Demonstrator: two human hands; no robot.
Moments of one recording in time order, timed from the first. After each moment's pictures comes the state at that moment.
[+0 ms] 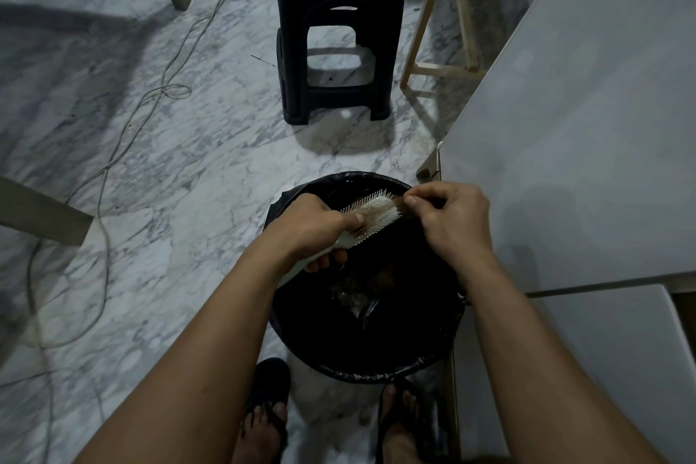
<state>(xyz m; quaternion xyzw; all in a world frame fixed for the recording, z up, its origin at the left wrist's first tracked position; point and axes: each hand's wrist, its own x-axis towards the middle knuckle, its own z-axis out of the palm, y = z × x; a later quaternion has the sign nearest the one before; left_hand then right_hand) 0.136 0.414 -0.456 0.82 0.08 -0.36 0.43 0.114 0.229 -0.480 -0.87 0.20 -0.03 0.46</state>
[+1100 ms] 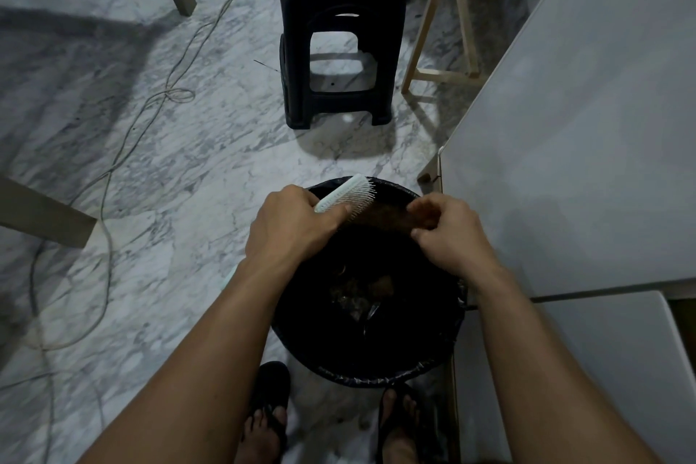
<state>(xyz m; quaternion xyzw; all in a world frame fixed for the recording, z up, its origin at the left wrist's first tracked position) 0.138 0.425 -0.469 0.93 0.10 -0.15 0.32 0.112 0.222 -0.484 -0.91 0.19 0.11 0.36</state>
